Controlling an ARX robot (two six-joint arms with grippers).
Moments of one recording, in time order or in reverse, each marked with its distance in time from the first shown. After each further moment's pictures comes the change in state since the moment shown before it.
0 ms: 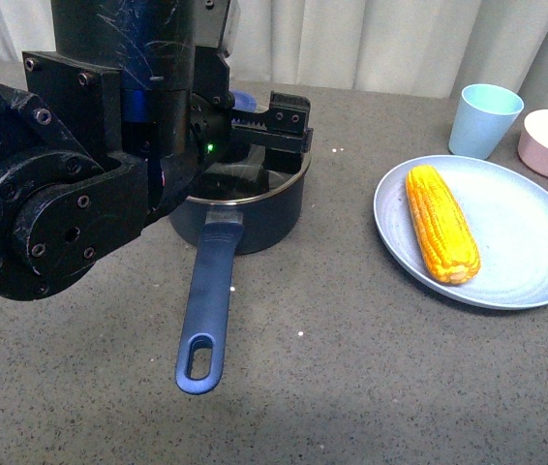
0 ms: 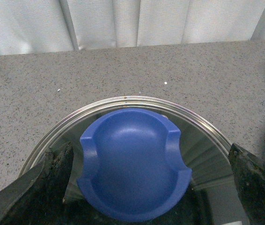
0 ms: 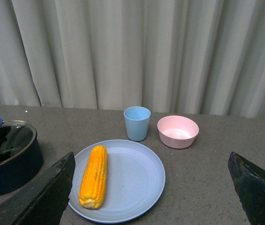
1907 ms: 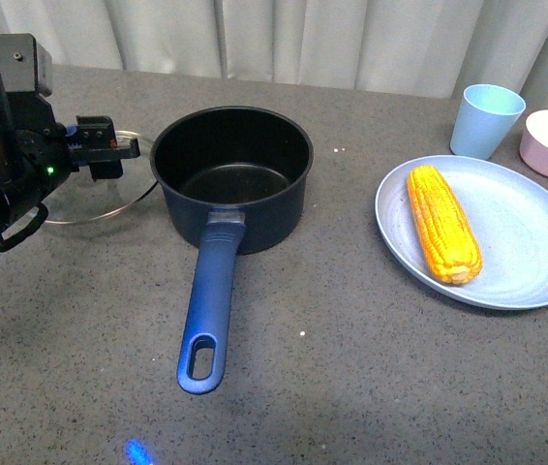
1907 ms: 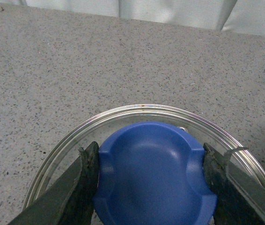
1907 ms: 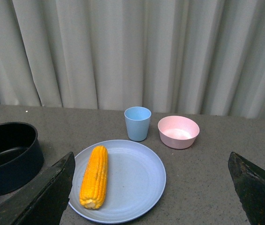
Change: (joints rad) left arm 0.359 0.169 -0.019 0.183 0.034 -0.015; right arm 0.000 0.000 0.000 0.000 0.000 0.000
